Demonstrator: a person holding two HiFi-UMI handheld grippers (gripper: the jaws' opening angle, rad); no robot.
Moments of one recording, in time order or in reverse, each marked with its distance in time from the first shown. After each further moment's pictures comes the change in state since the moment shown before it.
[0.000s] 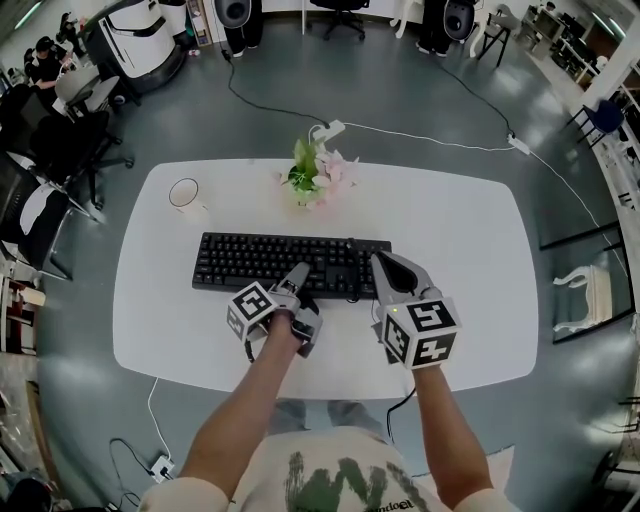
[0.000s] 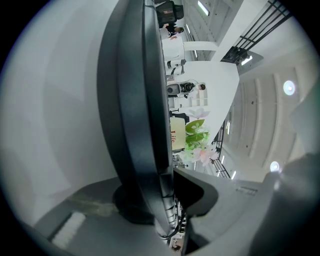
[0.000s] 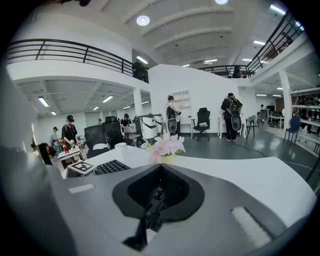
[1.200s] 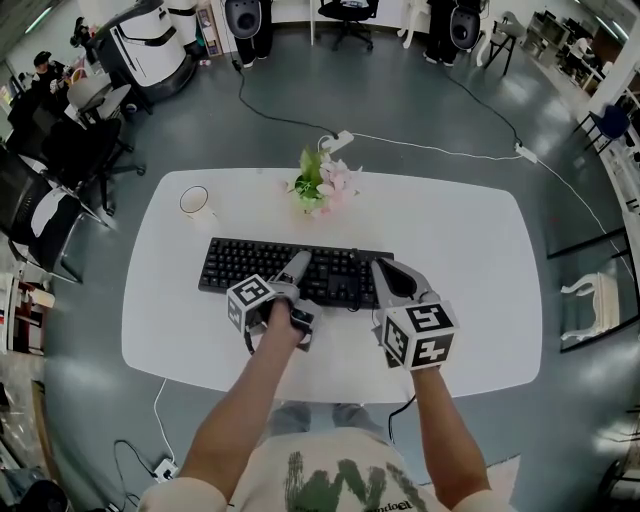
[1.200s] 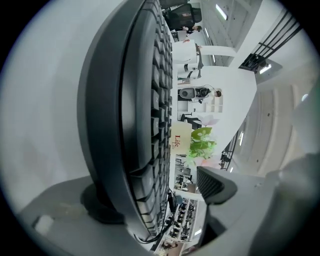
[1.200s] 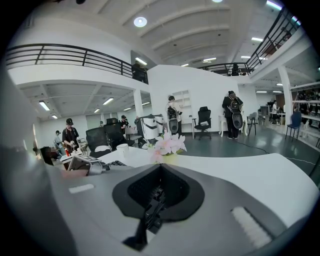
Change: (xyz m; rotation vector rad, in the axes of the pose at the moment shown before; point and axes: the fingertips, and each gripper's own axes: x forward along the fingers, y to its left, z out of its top) left arm 0.001 -0.010 0.006 -0.161 -0.020 0.101; right arm 0.000 0.000 -0.003 0.027 -0.004 0.024
